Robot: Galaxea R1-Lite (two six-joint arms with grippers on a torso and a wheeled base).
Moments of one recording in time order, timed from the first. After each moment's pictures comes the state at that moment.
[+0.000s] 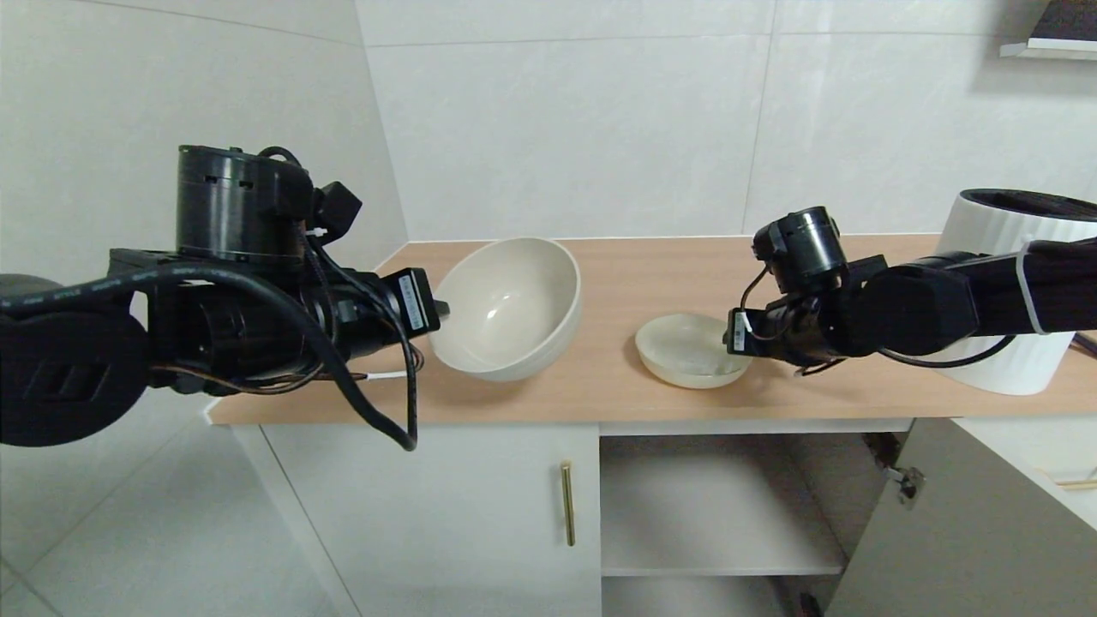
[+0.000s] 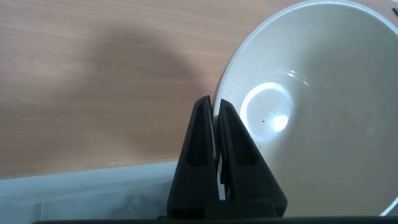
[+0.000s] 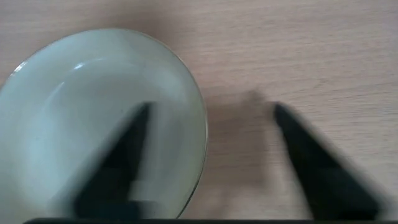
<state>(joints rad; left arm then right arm) -0.40 1.64 -1.10 -0.13 0.03 -0.48 0.44 2.01 -1.46 0.11 -0.34 0.38</state>
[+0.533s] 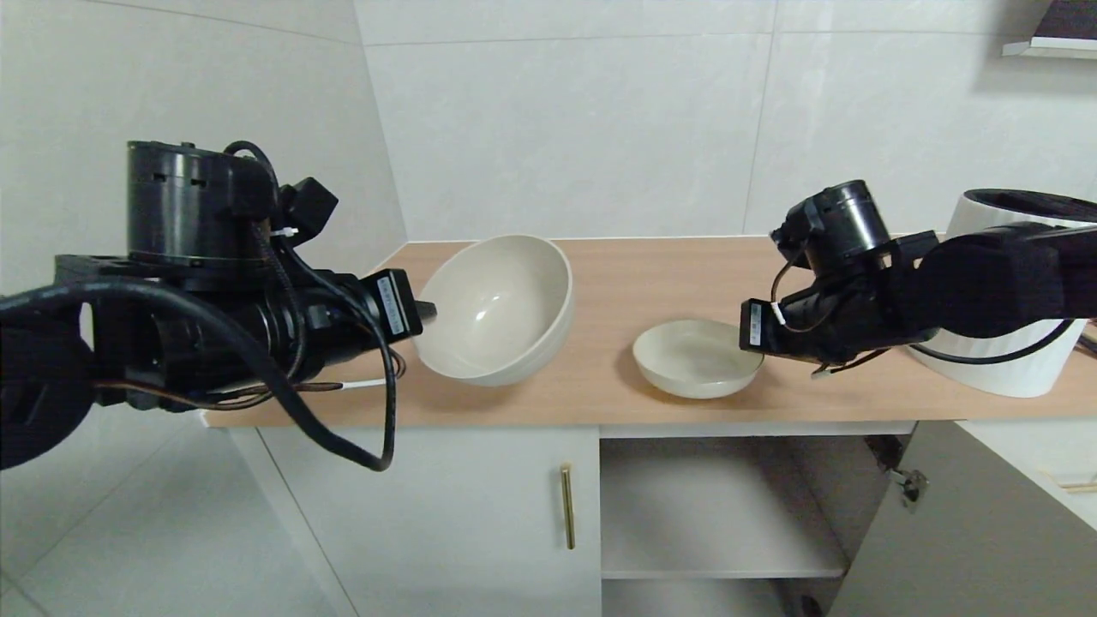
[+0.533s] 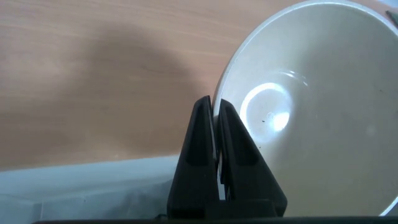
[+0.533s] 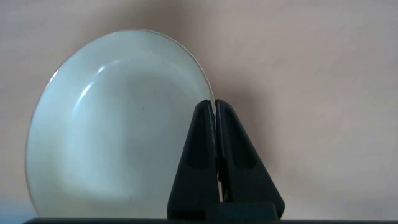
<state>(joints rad) -0.40 1.56 -1.04 -0.13 0.03 -0.48 0.44 1.88 -1.44 0.23 -0.14 0.44</state>
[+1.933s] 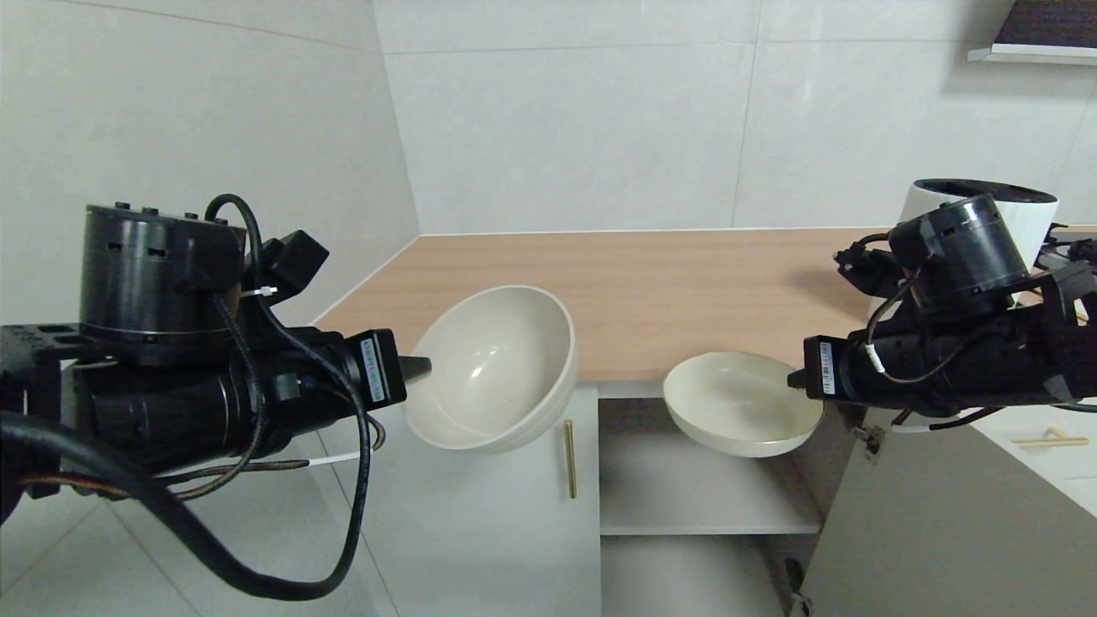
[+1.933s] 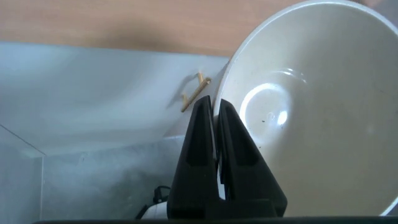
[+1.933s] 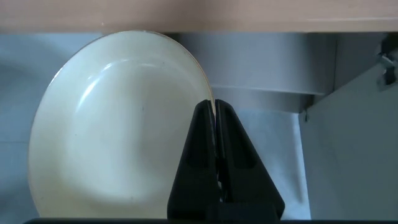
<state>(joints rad) -0.43 1.48 -0.88 -0.13 0.00 -0.49 0.44 1.65 -1.12 0.16 -0.08 0.39</state>
